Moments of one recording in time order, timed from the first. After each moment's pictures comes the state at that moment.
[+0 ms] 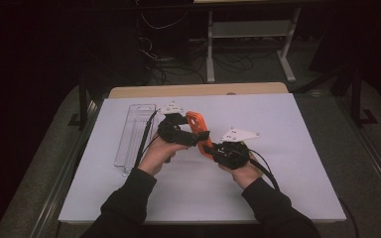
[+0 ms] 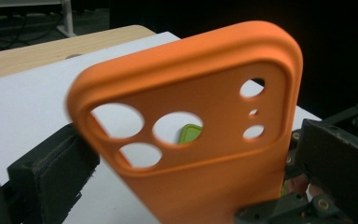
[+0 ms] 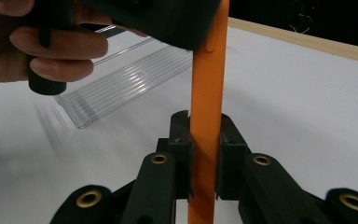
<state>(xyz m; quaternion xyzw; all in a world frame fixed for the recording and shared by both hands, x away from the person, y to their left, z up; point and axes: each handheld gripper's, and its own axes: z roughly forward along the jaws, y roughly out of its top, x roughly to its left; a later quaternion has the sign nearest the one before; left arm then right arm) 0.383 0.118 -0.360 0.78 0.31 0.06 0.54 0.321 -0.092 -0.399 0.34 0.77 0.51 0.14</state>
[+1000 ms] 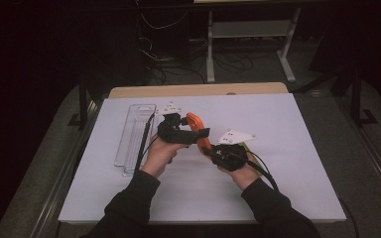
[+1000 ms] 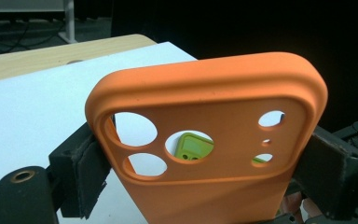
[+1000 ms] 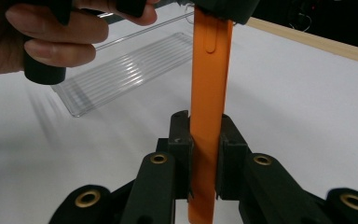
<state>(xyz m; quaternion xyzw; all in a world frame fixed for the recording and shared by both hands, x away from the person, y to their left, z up) 0.383 0.122 -0.363 0.76 0.32 0.05 0.56 0.319 -0.087 -0.402 0.33 0.79 0.50 0.15</state>
